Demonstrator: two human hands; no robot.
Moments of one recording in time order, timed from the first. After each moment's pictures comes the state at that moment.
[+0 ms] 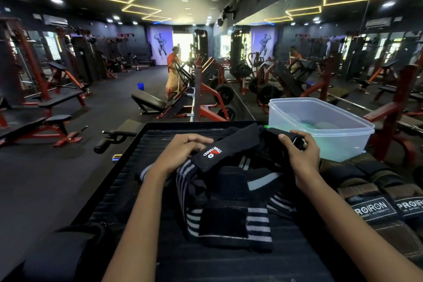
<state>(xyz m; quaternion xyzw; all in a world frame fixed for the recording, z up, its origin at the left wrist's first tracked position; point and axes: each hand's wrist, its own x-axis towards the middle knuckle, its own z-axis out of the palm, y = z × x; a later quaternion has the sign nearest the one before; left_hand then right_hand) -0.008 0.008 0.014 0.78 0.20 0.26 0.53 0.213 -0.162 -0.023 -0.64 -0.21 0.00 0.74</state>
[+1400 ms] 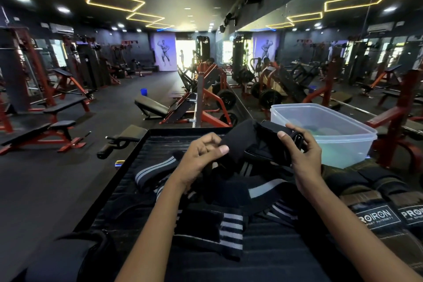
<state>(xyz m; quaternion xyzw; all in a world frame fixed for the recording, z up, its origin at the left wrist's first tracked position) 0.011 -0.021 0.008 0.72 0.02 0.33 0.61 0.205 -0.166 -0.008 -0.52 -0.32 0.02 0.79</state>
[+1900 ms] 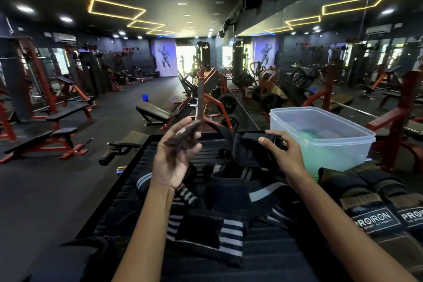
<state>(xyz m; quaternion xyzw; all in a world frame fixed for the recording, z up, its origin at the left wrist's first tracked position) -0.013 -0.003 0.023 0.44 -0.14 0.40 0.79 0.216 -0.139 -0.008 -0.63 -0.35 0.04 0.70</state>
